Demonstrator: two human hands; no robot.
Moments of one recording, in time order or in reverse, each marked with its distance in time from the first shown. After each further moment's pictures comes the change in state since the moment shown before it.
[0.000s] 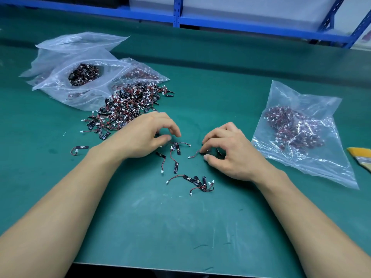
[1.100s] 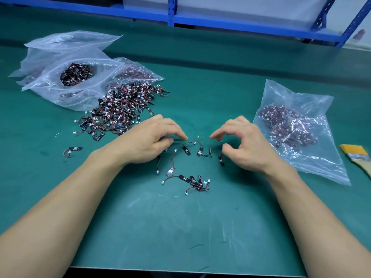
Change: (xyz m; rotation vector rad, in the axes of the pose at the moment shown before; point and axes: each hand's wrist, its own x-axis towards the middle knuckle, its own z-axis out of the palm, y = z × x) left_hand 0.003 0.015 0.008 -0.026 -0.054 0.069; right_hand -0.007 0.011 -0.025 0.119 0.108 0.119
